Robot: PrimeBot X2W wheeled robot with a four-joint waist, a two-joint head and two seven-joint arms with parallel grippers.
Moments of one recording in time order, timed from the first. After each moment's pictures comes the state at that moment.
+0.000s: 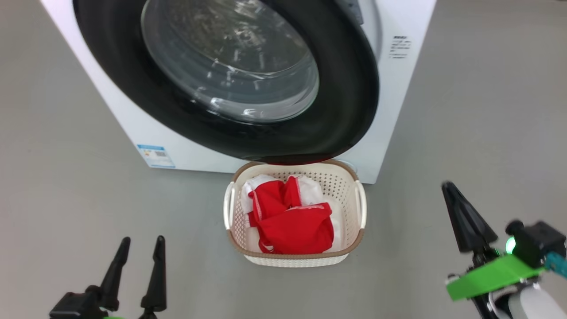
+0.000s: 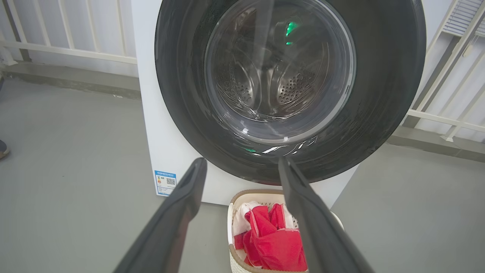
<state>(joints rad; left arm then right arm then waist) -0.02 0.07 0.02 0.18 -0.31 -0.13 -0.25 -0.06 -0.20 0.10 0.14 0.41 0.12 -0.26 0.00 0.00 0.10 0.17</state>
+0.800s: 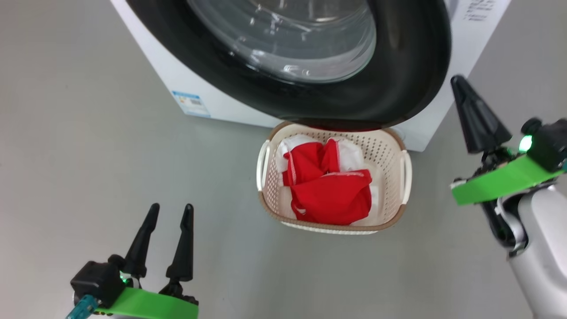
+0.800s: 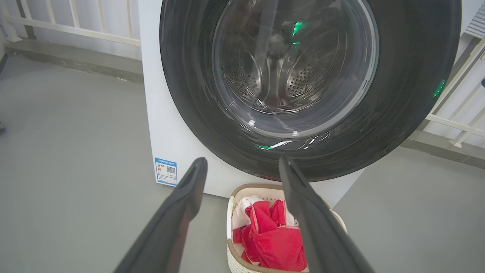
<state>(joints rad) -0.13 0.04 -0.07 0.17 -0.36 -0.13 -0.25 -0.46 -0.27 0.17 0.24 0.43 0.12 -0.26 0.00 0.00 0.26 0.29</state>
